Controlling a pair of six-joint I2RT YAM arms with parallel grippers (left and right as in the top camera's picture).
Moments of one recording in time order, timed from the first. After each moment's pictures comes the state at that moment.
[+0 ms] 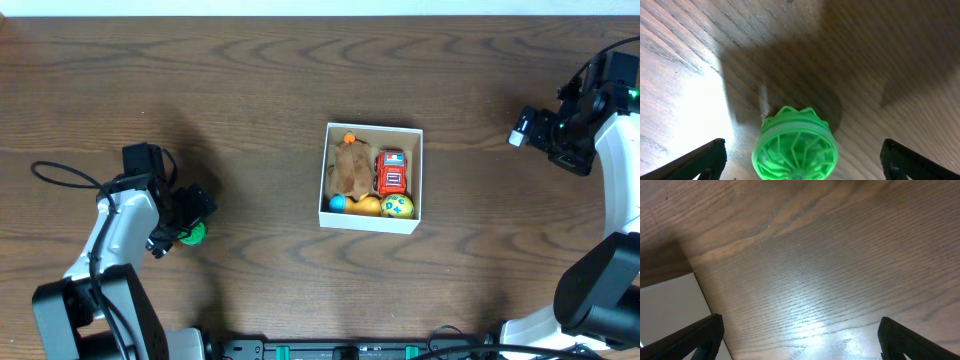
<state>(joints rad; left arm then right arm) 0.23 1.54 0.81 -0.74 0.06 -0.51 -0.29 1.73 1.48 -1.08 -0.13 0.18</state>
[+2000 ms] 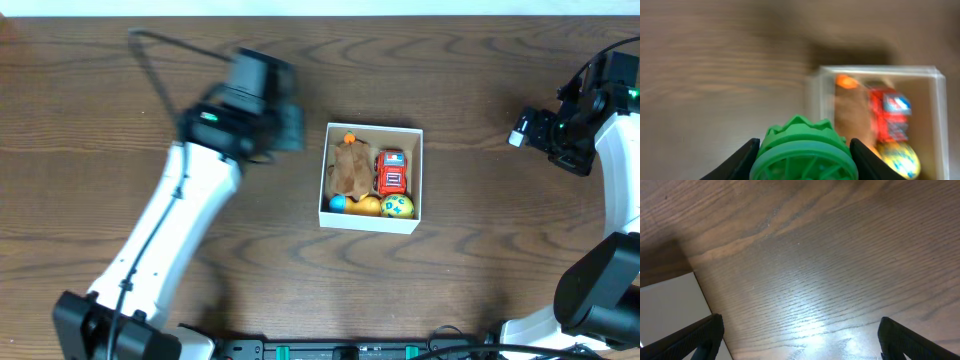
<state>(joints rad) -0.47 1.57 1.45 -0.89 0.05 -0.33 -0.29 1.73 1.48 -1.09 -0.13 0.18</state>
